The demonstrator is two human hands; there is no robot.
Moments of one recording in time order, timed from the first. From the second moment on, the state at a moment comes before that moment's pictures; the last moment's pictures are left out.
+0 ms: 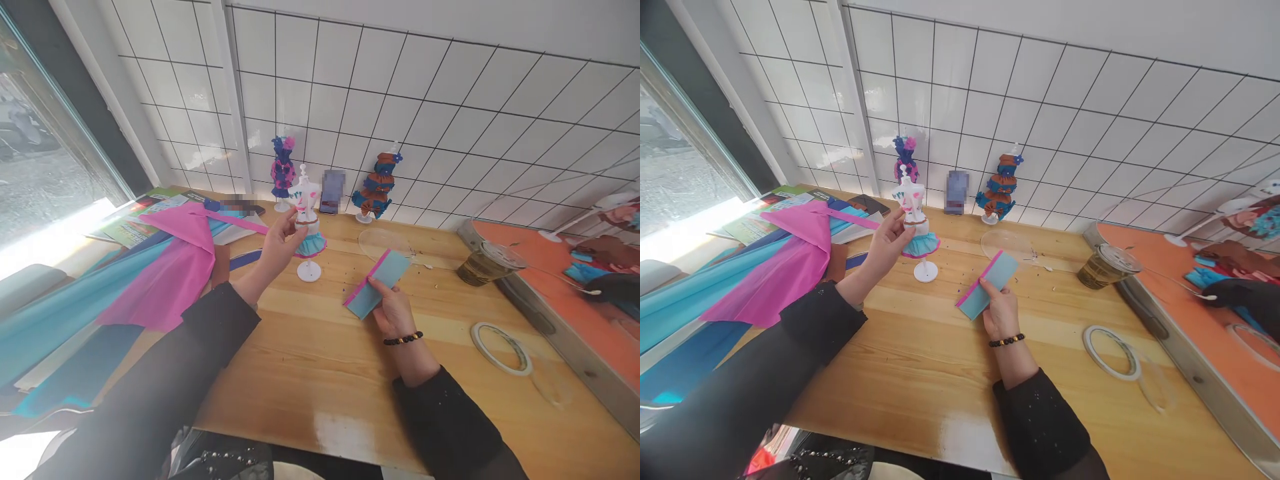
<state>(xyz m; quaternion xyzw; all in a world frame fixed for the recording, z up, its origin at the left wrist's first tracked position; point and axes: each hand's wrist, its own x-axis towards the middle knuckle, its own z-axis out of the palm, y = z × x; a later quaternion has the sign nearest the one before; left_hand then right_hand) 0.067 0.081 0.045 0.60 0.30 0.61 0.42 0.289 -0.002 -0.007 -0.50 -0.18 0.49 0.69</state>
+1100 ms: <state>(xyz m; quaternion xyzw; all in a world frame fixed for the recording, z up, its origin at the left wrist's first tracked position) 0.076 0.071 0.061 0.59 0.25 0.58 0.51 0.290 -0.003 -0.011 -0.52 -0.19 0.51 0.66</state>
